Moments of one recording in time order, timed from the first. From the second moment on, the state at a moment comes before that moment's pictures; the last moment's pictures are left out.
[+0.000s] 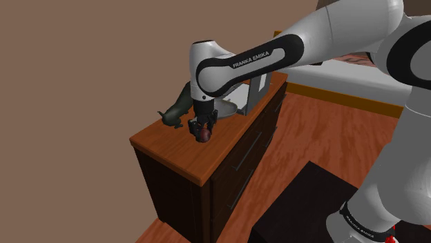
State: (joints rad) arm 0.15 0.19 0.24 -1.86 0.06 2.01 0.21
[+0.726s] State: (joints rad) arm 0.15 0.18 0.24 -1.84 0.06 1.98 0.21
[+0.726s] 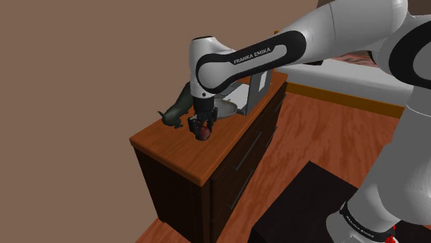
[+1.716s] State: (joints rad) arm 0.15 0.15 0.24 -1.69 0.06 1.79 0.22
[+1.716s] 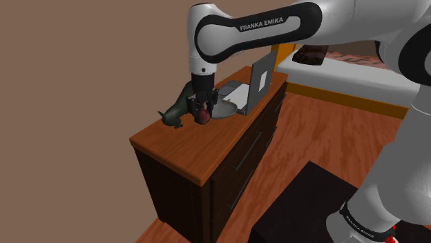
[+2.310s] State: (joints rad) arm 0.11 0.17 0.21 -1.58 0.06 1.70 0.16
